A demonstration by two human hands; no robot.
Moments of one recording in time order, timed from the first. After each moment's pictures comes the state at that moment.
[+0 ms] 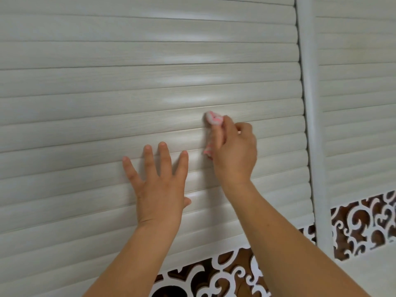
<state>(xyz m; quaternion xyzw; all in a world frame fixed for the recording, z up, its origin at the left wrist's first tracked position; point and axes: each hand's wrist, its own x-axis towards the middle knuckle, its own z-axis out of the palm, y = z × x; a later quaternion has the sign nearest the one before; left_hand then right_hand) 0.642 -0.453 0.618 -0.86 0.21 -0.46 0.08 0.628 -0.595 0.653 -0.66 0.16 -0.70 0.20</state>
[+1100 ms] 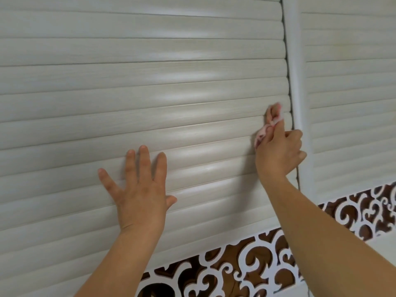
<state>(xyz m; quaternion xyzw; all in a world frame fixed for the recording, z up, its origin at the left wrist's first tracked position) 0.639 -0.454 0.609 -0.89 0.16 -0.42 0.04 0.604 -0.708 0.637 -0.63 0.40 -0.64 0.18</state>
